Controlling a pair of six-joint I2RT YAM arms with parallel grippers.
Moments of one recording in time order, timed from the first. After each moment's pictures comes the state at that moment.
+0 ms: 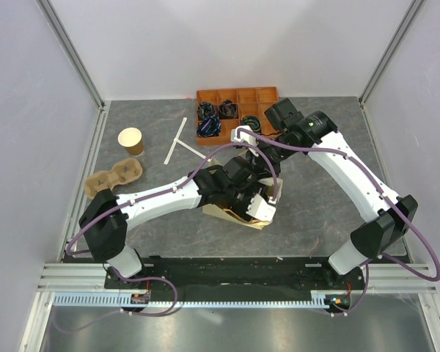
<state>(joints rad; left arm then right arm) -1.00 1.62 1.22 -0.48 0.31 1.06 0.58 1.58 1.72 -1.27 -0.63 -0.73</state>
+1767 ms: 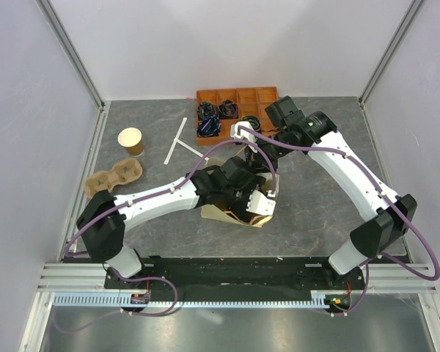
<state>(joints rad) -0.98 1.60 1.20 -0.46 0.26 0.93 0.56 1.59 1.70 -1.17 -0.63 -0.74</state>
